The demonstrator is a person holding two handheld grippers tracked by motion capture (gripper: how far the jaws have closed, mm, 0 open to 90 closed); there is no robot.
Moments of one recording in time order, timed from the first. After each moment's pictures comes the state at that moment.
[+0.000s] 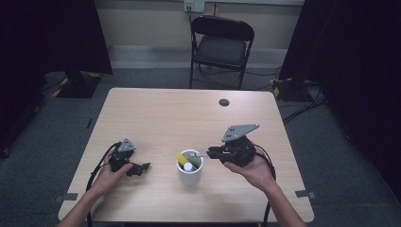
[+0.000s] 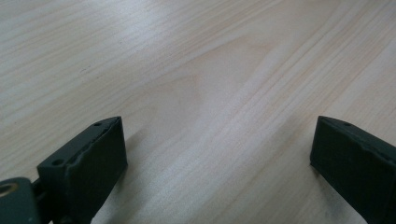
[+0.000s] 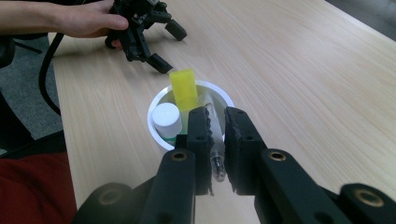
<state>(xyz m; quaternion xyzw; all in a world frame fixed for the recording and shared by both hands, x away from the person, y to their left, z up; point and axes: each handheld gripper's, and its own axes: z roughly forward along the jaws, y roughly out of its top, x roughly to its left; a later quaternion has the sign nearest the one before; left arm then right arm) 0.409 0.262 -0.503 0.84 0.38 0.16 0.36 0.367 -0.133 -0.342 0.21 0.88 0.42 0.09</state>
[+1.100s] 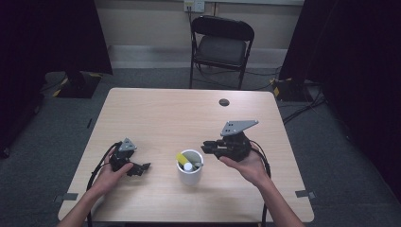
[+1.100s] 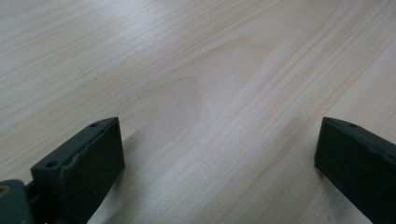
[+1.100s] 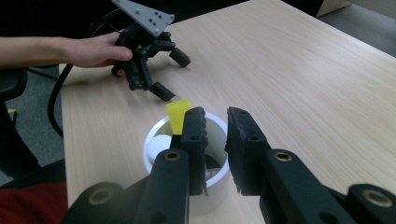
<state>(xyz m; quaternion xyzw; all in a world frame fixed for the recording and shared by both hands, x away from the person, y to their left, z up) 0.411 0.260 -0.503 0.84 0.38 0.16 0.36 0.385 -0.129 -0.350 0.22 0.85 0.47 0.08</state>
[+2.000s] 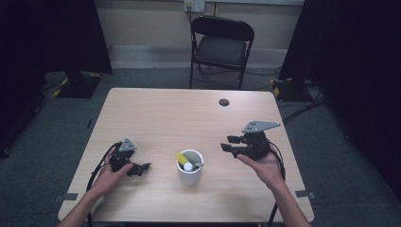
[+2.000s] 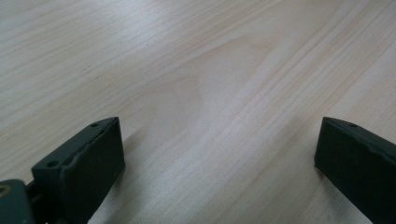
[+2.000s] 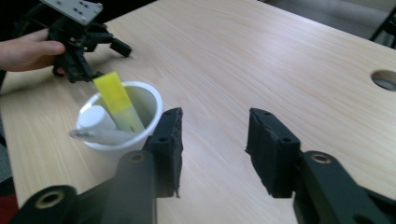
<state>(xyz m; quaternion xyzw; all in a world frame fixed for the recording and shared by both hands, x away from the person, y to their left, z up) 0.410 0.260 -0.504 0.84 0.38 0.16 0.36 0.390 -0.185 -0.365 0.32 0.82 0.46 0.12</state>
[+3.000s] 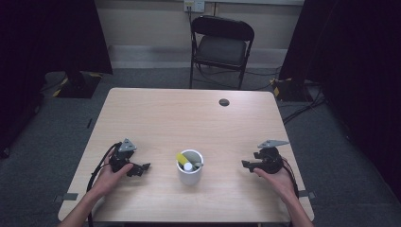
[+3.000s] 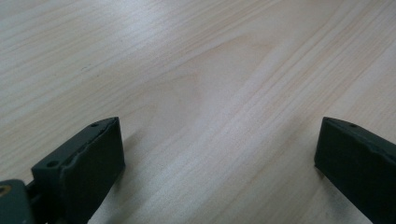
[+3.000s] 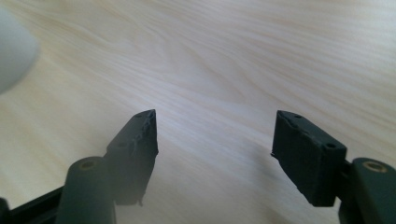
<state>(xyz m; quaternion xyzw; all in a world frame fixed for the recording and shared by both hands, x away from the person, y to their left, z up) 0.409 0.260 -0.503 0.84 0.38 0.16 0.35 0.404 -0.254 -0.472 0.45 0.81 0.34 0.13</state>
